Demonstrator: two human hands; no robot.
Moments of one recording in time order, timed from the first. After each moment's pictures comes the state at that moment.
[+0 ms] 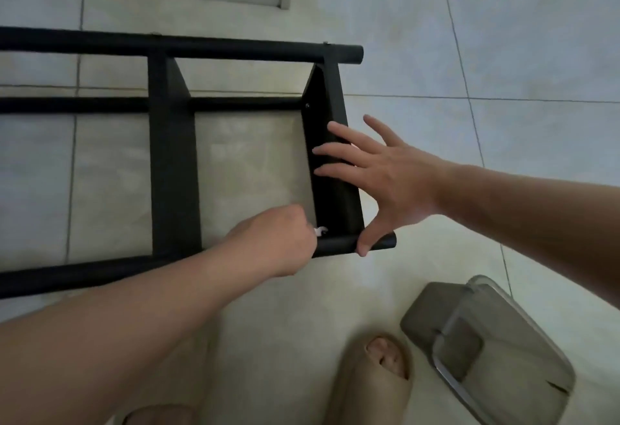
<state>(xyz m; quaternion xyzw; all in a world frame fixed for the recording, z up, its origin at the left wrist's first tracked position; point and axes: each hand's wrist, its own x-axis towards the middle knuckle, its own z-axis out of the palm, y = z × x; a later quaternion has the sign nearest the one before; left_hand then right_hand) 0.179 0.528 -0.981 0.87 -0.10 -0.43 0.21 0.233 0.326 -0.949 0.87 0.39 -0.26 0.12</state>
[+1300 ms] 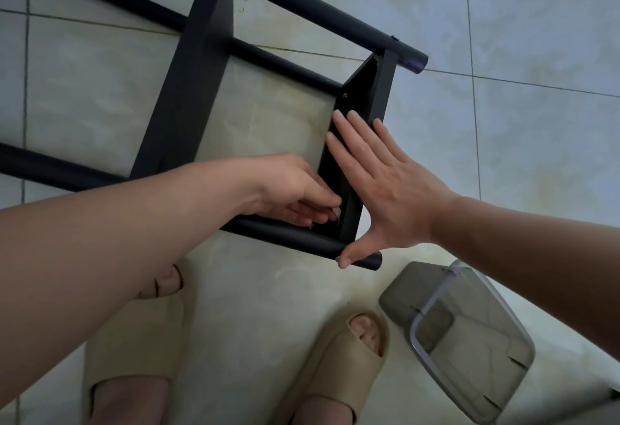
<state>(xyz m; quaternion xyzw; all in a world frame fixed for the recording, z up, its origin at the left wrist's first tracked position) 0.212 0.514 -1.016 0.56 0.05 -0.61 0.56 0.182 0.323 -0.963 0.91 0.34 -0.21 0.09</state>
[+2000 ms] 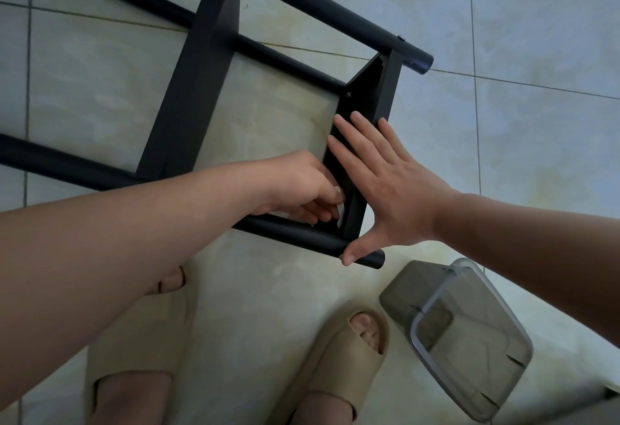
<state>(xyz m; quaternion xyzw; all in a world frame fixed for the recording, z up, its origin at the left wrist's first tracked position) 0.208 0.507 -1.010 0.62 0.02 -0.56 0.55 0.184 0.325 -0.961 0.91 0.32 -0.24 0.09</state>
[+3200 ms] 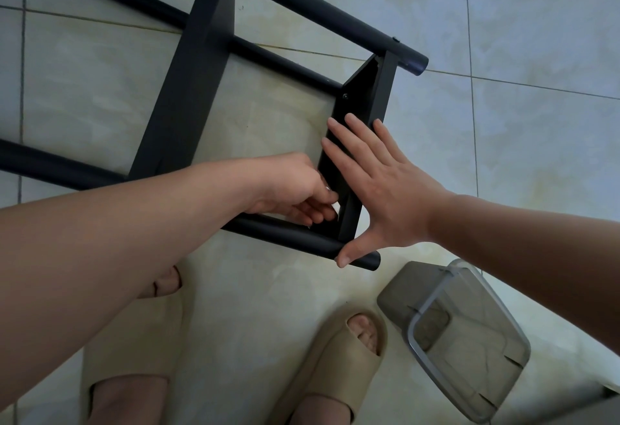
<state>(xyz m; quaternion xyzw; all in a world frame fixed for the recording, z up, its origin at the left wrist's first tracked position) 0.212 0.507 -1.008 0.59 0.05 -0.59 0.54 0.185 0.325 -0.963 0.91 0.32 -0.24 0.08</state>
